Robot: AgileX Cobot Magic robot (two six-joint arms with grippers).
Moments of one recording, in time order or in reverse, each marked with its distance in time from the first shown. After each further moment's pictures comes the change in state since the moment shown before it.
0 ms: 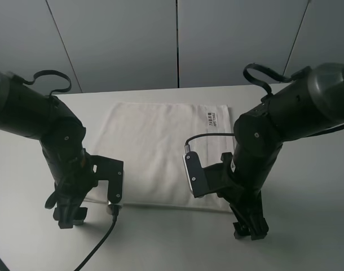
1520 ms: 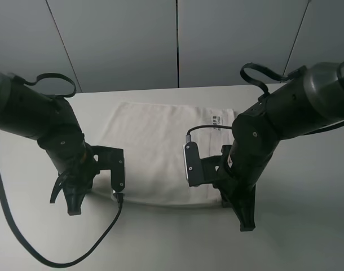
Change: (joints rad) left arm 0.000 0.006 -0.002 0.305 -0.111 -0.341; right arm 0.000 0.009 -0.010 -0.033 -0.058 0.124
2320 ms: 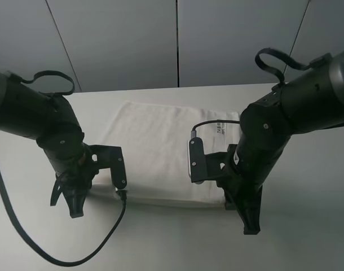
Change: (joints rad) left arm -0.018 -0.045 0.003 -0.098 0.079 -0.022; right arm 0.000 -0.105 0.015 0.051 0.093 0.018
